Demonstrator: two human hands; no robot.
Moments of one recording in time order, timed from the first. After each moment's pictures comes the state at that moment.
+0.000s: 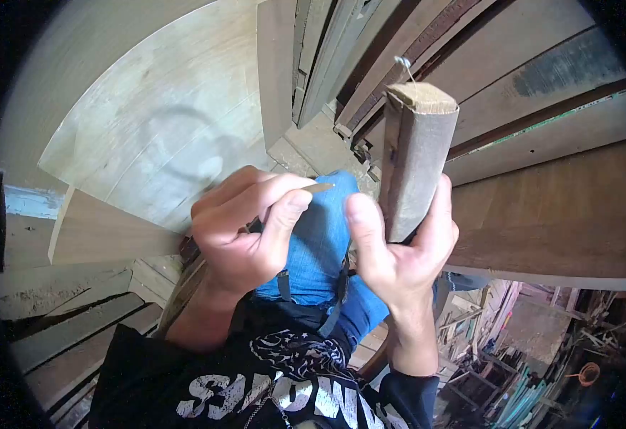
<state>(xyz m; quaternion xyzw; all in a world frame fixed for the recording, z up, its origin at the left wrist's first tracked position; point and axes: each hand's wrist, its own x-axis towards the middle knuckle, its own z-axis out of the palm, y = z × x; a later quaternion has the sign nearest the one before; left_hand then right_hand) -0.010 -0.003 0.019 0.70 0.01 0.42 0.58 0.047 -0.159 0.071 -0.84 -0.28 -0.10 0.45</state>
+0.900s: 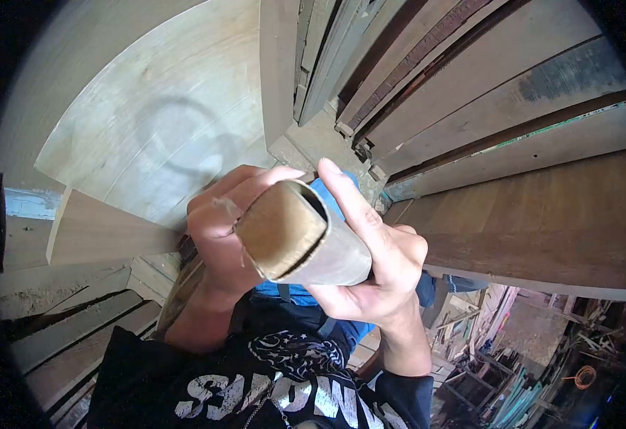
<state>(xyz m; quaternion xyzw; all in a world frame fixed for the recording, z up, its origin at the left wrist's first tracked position) -0.006 0.001 0.012 0.69 0.06 0.42 0.59 0.038 -0.153 0.073 -0.80 -0.45 0.02 0.40</state>
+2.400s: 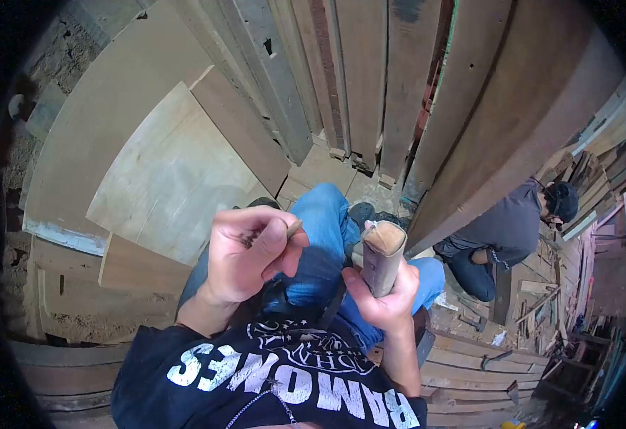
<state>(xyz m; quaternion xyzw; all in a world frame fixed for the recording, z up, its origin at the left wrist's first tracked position) -0.028 -0.150 0.103 0.61 -0.08 0.02 0.79 -0.030 -0.362 0.034 -0.76 -0.15 -0.07 0.63</state>
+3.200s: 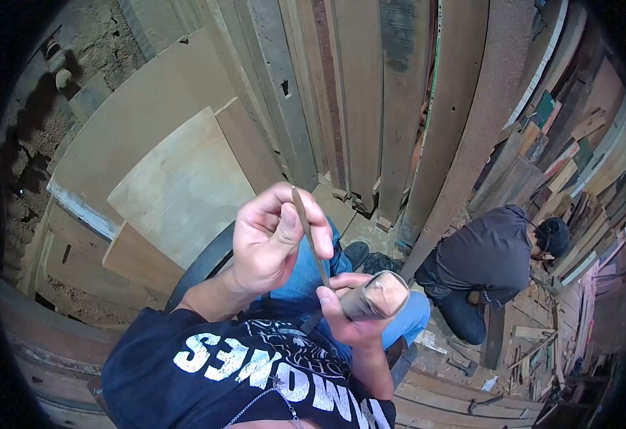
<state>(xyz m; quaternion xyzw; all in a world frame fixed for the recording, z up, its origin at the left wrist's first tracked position) -0.024 -0.221 0.124 0.48 -0.25 0.12 0.83 -0.061 -0.374 0.053 -0.63 -0.19 -0.15 0.73</state>
